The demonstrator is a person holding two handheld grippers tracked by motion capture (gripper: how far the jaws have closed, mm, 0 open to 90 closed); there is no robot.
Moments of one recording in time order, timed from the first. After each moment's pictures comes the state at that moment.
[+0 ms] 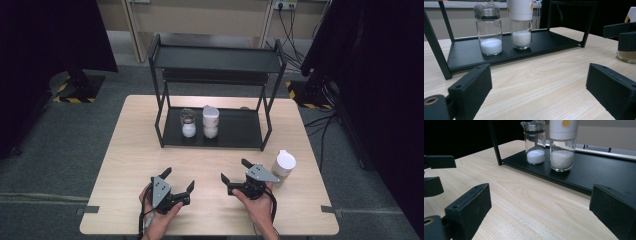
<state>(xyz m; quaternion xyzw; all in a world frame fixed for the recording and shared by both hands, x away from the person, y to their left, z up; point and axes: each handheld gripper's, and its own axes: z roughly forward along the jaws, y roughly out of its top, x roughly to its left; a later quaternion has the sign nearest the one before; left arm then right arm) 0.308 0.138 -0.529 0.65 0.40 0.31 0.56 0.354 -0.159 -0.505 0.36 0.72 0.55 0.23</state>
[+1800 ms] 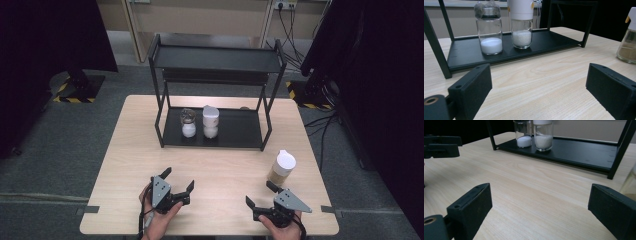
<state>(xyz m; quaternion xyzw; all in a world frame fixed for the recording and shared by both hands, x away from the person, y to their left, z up) 0.309 0.139 -0.529 0.65 0.40 0.31 0.56 0.283 -0.231 -0.510 0.39 0.72 0.53 0.24</state>
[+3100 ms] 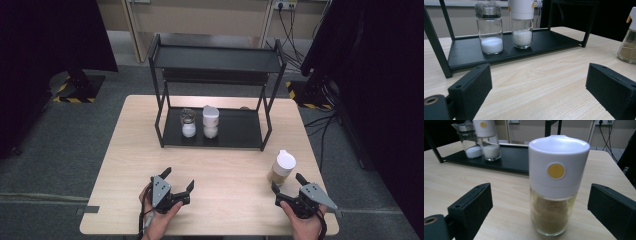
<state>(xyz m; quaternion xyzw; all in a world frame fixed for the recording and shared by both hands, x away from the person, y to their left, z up) 0.309 0.138 -0.529 0.65 0.41 0.31 0.56 0.300 -0.284 -0.490 0.47 0.65 0.49 0.33</state>
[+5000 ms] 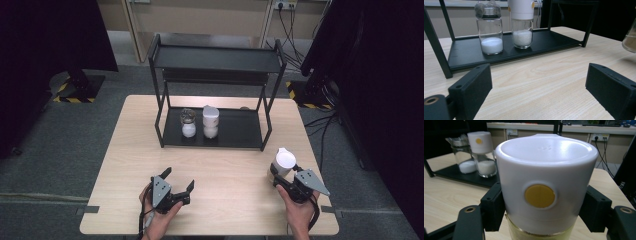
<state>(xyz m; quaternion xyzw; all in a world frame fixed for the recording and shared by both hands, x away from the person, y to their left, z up) 0.309 0.138 -0.529 0.65 0.41 0.31 0.56 0.333 -0.270 -0.480 0.45 0.64 0.51 0.36</state>
